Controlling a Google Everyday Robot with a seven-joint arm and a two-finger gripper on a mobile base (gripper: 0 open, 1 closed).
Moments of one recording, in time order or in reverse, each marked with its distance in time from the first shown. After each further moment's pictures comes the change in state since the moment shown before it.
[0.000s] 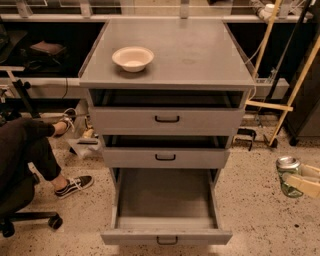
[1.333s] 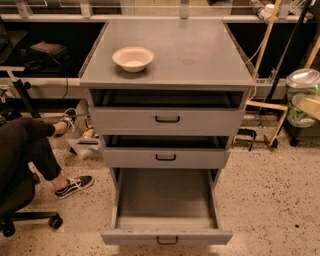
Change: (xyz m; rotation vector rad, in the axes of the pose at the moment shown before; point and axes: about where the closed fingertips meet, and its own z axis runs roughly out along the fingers) arm -0.270 0.109 0.039 -0.086 -0.187 -0.284
